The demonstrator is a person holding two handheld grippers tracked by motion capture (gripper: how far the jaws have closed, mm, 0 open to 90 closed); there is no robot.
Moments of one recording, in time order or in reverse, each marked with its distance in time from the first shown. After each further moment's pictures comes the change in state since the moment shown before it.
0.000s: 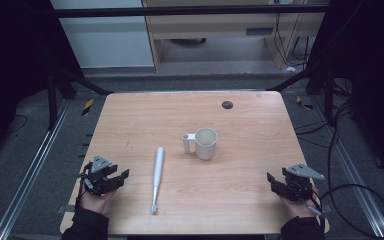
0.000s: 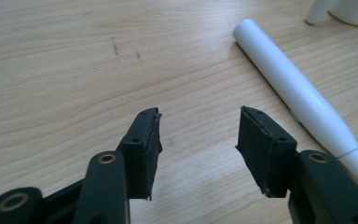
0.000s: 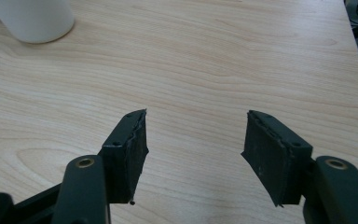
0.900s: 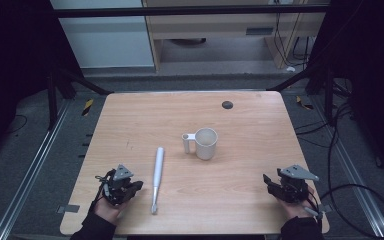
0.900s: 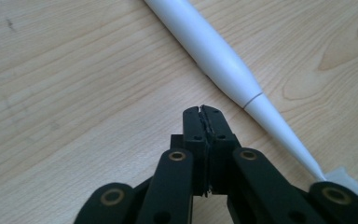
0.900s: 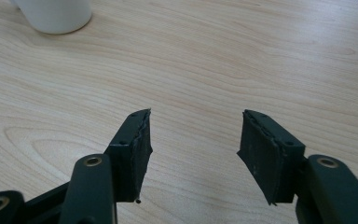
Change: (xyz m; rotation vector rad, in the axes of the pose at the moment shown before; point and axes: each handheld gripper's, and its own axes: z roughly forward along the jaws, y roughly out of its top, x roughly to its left) left arm -0.046 -0.006 0.013 0.158 -0.174 0.130; right arm 0.010 0.000 0.001 0.001 0.023 -0.060
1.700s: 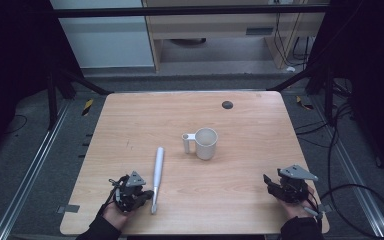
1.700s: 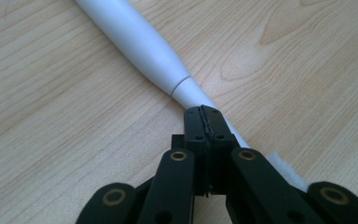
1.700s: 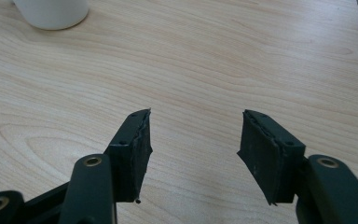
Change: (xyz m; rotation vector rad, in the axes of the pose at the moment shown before) left arm -0.029 0.000 0.012 0.068 -0.100 0.075; right arm 0.000 0.000 0.000 0.009 -0.009 -0.007
